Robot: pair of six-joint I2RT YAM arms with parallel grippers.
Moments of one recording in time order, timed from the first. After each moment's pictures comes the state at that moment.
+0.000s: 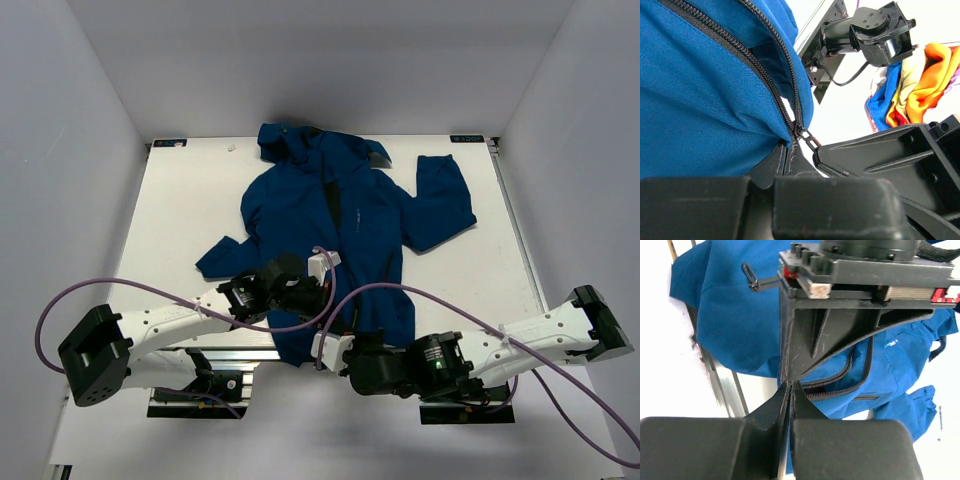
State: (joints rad) left arm -0.99 1.19 0.66 -0.02 0.49 -0.76; right arm 1.81 1.07 0.79 -0.52 0.77 -0.15
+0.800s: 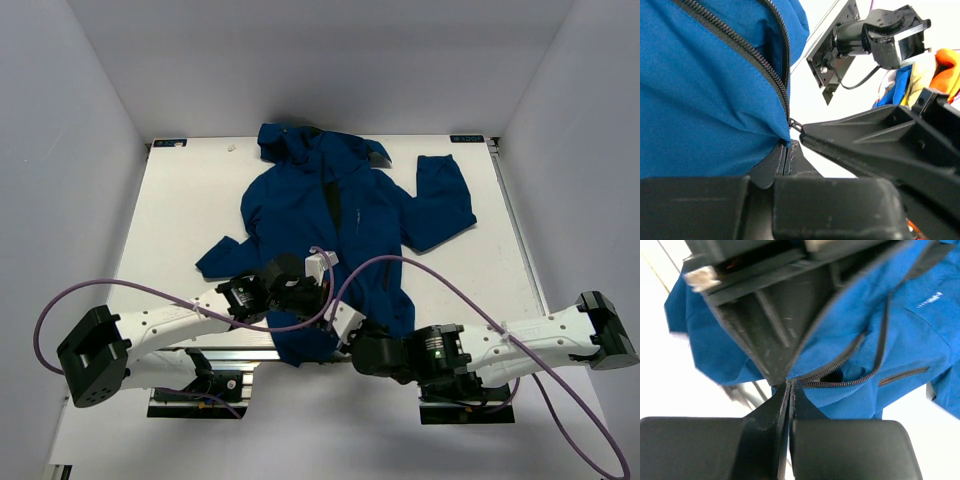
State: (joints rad) left arm -0.99 1.18 0.66 -0.06 0.45 -0.76; right arm 1.68 1.04 0.73 -0.45 0.73 0.15
